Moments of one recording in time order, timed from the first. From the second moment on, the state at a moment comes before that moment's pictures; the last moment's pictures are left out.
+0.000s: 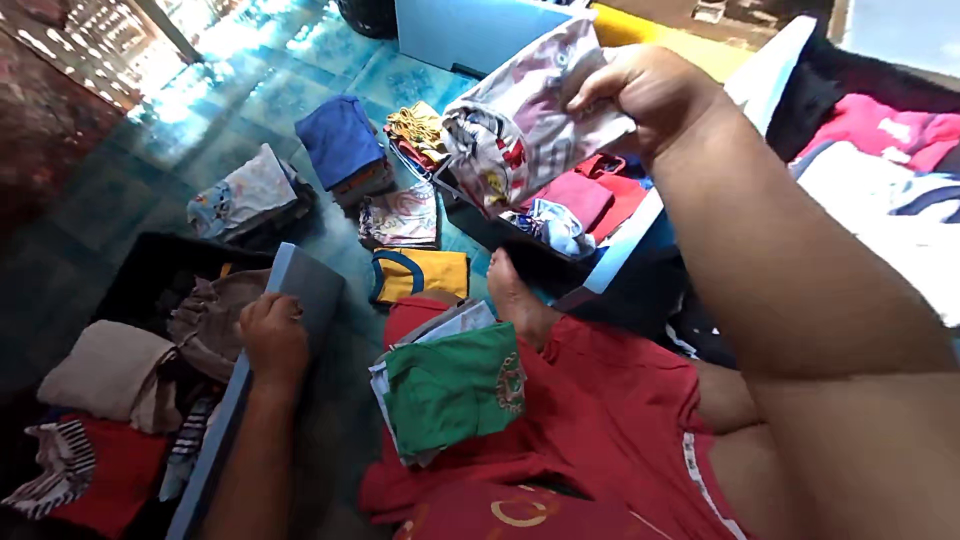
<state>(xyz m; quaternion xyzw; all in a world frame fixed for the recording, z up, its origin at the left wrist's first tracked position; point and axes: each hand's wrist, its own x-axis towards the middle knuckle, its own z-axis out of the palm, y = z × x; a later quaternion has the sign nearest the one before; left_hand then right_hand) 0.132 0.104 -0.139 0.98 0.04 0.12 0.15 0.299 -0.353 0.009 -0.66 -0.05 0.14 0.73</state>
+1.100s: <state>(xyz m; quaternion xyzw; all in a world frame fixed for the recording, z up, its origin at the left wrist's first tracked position) 0.093 -0.064 0.010 0.76 -0.58 0.03 0.30 0.077 -0.298 -0.085 -0.41 -0.06 0.20 0.89</state>
